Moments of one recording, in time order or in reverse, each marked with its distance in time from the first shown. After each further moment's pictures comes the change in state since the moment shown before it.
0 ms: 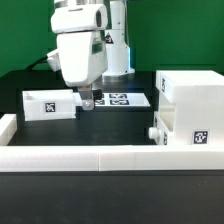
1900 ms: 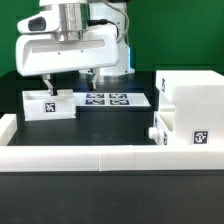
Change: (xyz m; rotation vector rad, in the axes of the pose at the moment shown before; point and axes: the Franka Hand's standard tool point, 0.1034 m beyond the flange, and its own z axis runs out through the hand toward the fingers) arm -0.060 -0.103 -0.010 0.014 -0.053 1.080
